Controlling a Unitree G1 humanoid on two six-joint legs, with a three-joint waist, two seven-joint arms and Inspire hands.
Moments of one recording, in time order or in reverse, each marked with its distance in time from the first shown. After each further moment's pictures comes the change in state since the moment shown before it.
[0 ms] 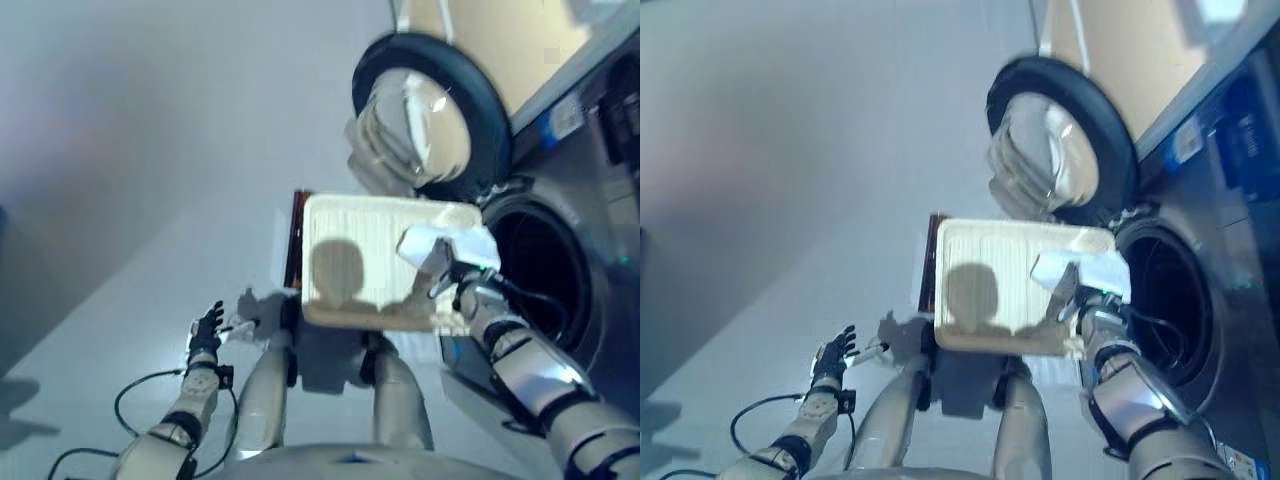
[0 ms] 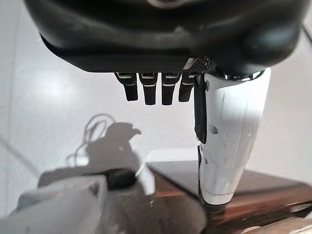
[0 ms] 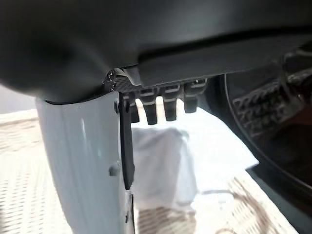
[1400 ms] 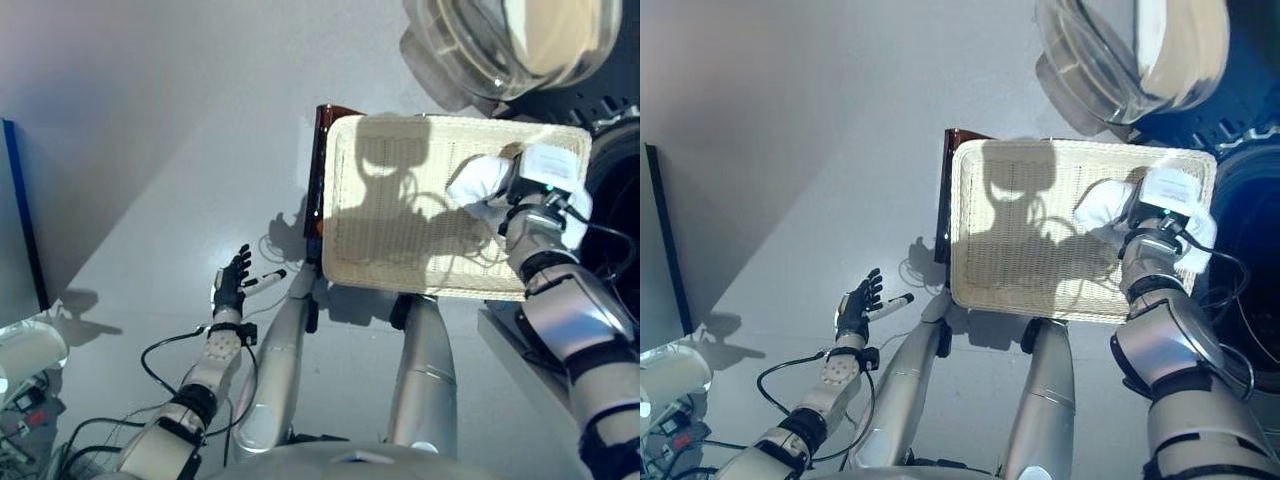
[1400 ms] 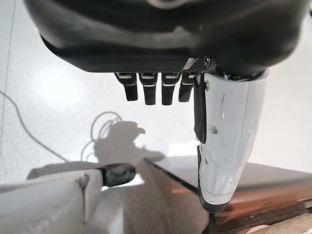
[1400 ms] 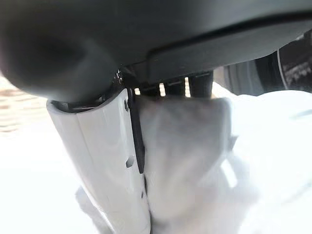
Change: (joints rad) left arm -0.044 -0.003 -0.107 -0.211 -0.054 -0.050 0.054; right arm -0.230 -0.096 0.025 0.055 0.095 0.041 -0.076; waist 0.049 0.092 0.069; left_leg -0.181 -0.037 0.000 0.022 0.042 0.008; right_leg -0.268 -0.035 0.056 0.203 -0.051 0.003
